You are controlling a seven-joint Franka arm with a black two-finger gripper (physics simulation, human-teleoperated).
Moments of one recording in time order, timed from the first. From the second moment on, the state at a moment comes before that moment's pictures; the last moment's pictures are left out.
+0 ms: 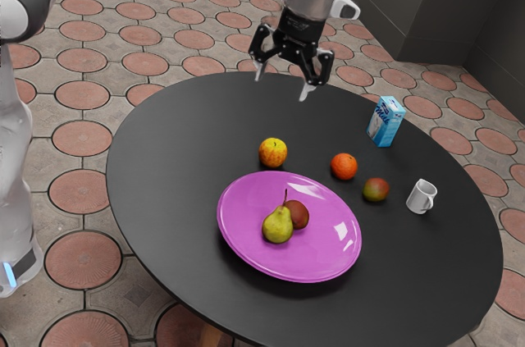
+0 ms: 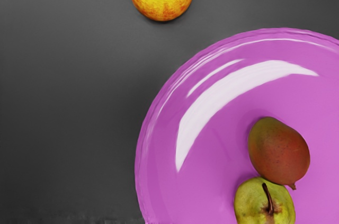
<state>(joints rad) -0.10 -0.07 0.00 -1.48 -0.06 1.36 -0.94</state>
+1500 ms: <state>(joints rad) -0.25 0.00 -0.03 -1.91 -0.10 1.96 -2.09</state>
